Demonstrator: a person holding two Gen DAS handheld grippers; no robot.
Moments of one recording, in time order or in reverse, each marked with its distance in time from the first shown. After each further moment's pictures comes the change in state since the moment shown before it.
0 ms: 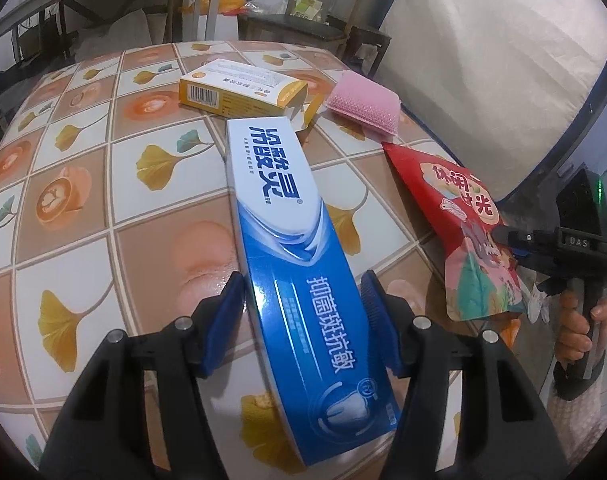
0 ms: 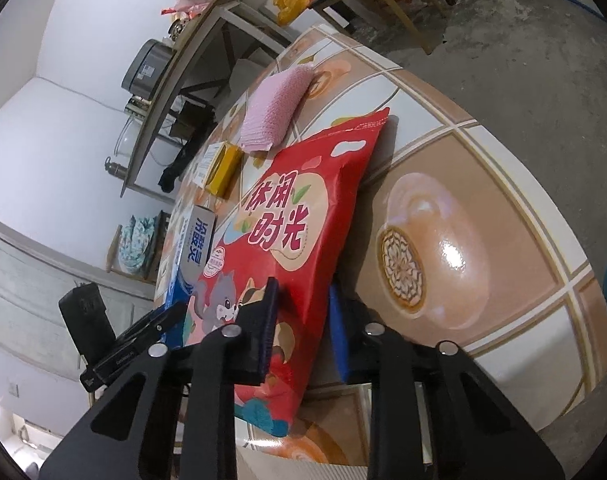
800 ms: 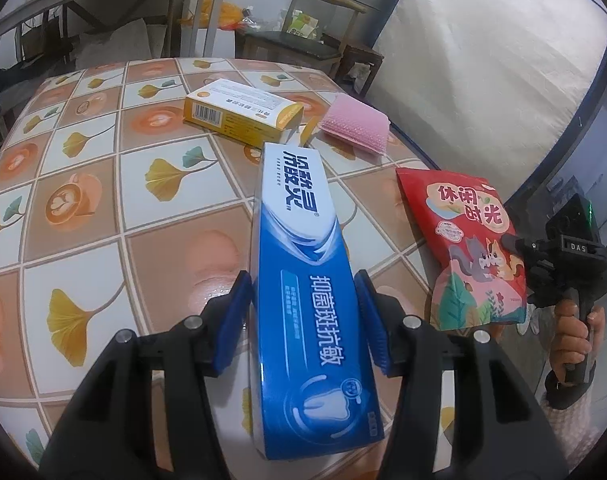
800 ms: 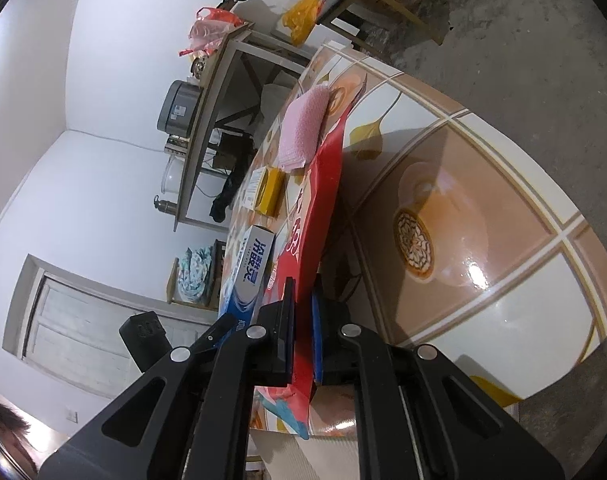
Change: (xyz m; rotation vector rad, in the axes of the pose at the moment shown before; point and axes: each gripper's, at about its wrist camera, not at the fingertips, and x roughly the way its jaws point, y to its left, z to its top) left arm -0.020 0.002 -0.002 -0.021 -0.066 -0.039; right arm -0.027 -0.015 -0.007 0.126 -0.059 0.220
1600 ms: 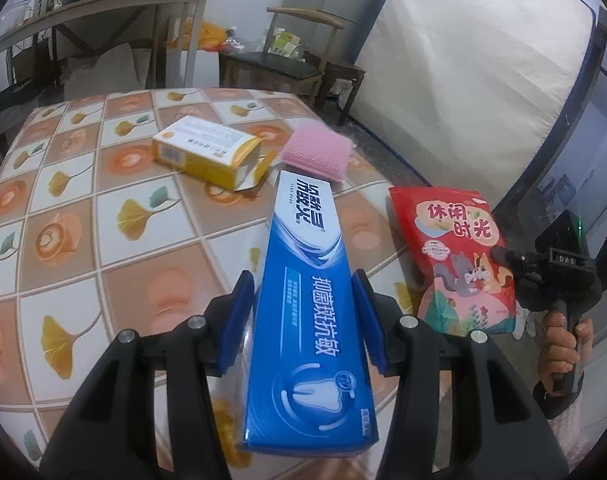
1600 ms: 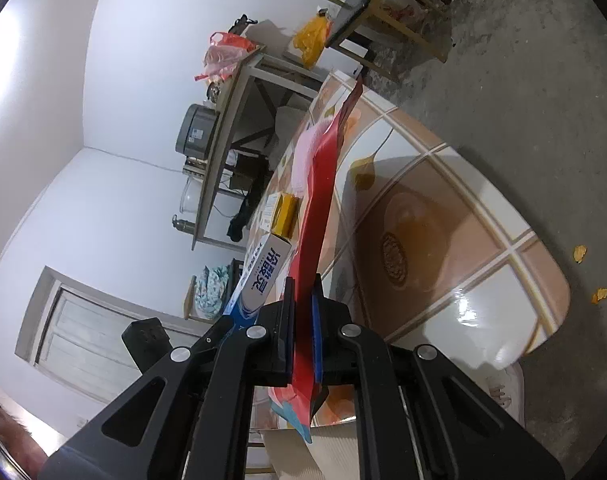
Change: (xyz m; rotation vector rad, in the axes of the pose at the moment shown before) left arm -0.011 -0.033 0.018 0.051 -0.064 -0.032; right arm -0.042 -0.015 0.000 0.012 -0.083 0.074
